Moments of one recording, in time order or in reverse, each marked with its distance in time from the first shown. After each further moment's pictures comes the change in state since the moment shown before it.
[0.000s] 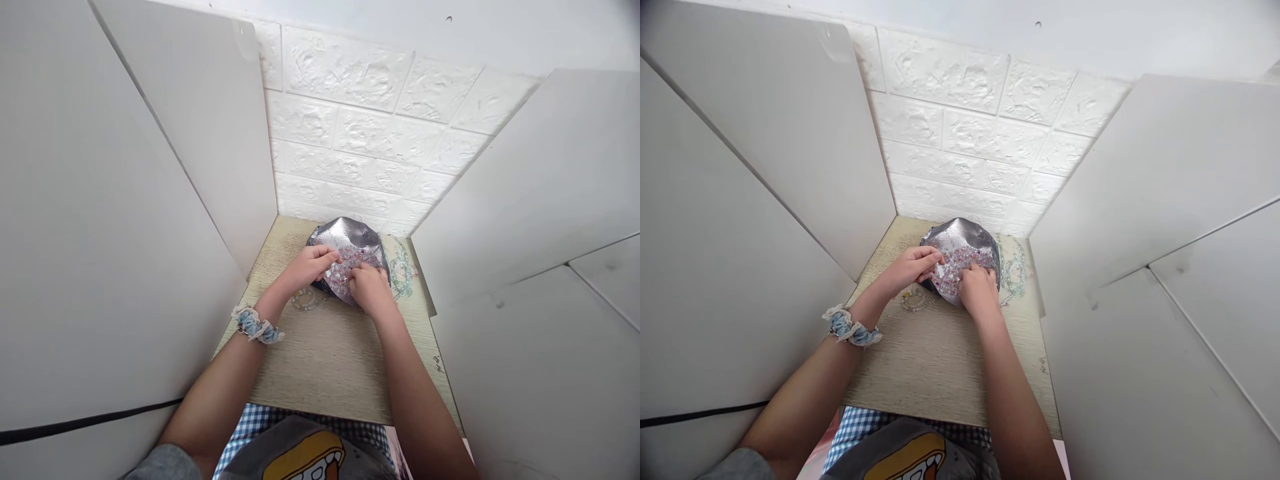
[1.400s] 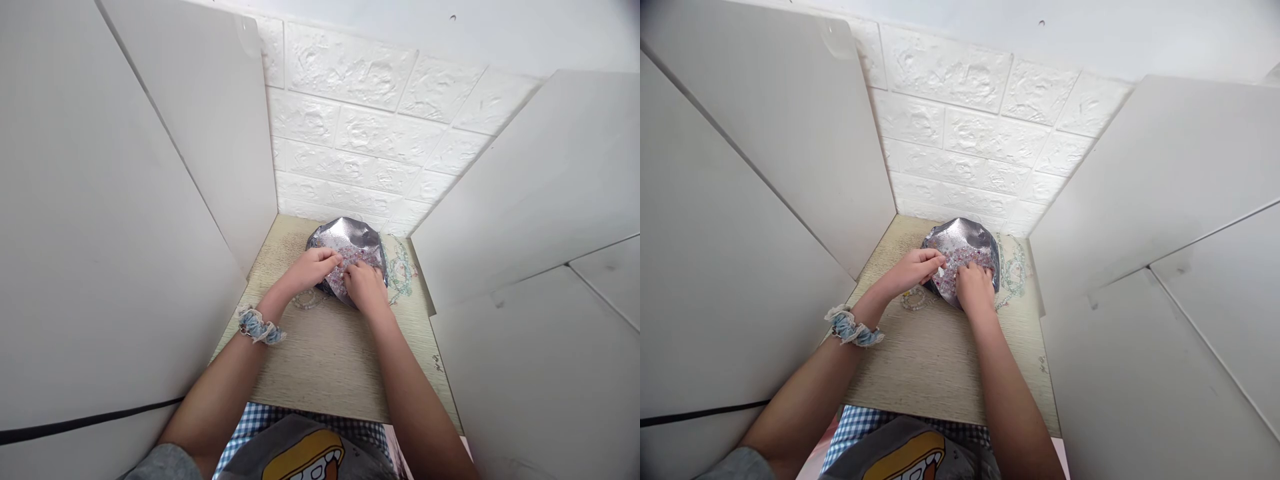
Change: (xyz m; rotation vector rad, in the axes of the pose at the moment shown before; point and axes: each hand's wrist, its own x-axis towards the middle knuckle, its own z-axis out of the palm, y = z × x) left_hand -0.001 0.001 0.002 0.127 -0.027 0.022; right_hand 0.007 -0.007 0.011 -0.055 0.050 0.043
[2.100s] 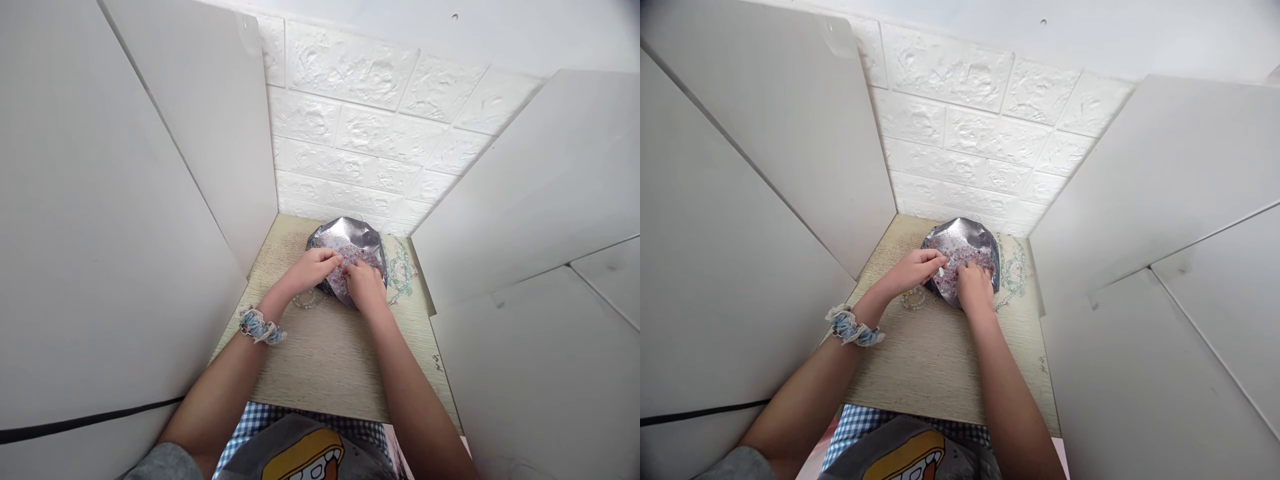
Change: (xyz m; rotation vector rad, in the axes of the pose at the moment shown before) left_hand 0.000 0.001 0.001 0.058 -0.005 0.000; right_hand 0.000 0.000 -0.003 -0.004 -0.020 -0.026
